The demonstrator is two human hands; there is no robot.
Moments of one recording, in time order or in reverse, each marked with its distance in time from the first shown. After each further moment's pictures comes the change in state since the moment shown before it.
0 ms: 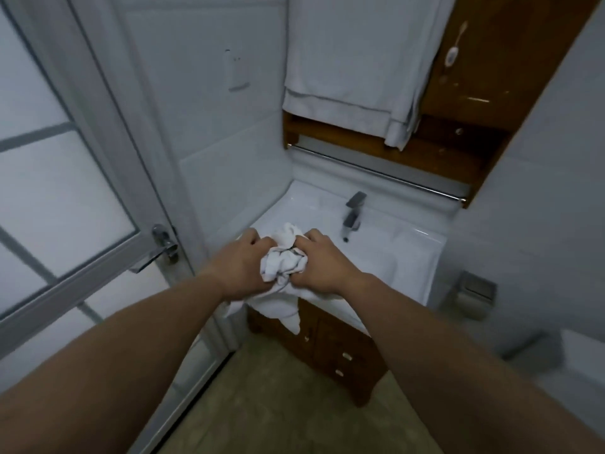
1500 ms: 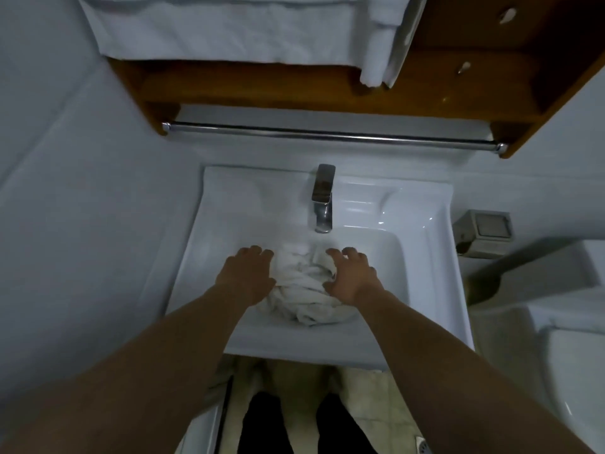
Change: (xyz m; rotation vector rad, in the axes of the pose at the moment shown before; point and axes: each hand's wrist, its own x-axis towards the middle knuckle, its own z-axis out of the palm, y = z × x) left_hand 0.398 -0.101 0.176 0.241 -0.530 0.186; right_hand 0.191 0.275 0.085 0.005 -0.158 0.895
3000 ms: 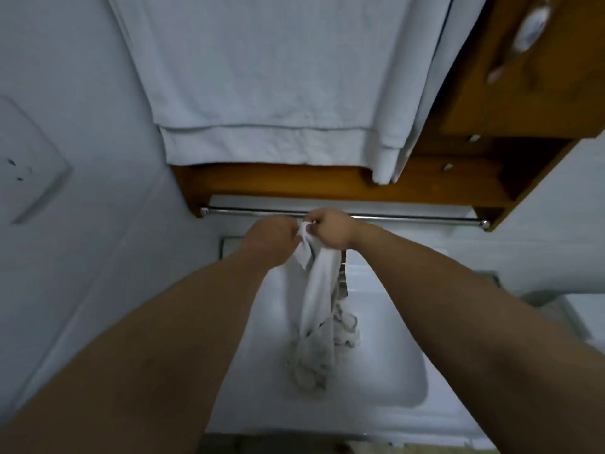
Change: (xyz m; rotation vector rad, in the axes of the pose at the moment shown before) left_hand 0.026 -0.021 -0.202 -0.135 0.403 0.188; right_hand 0.045 -0.145 -0.213 0.180 0.140 -0.311
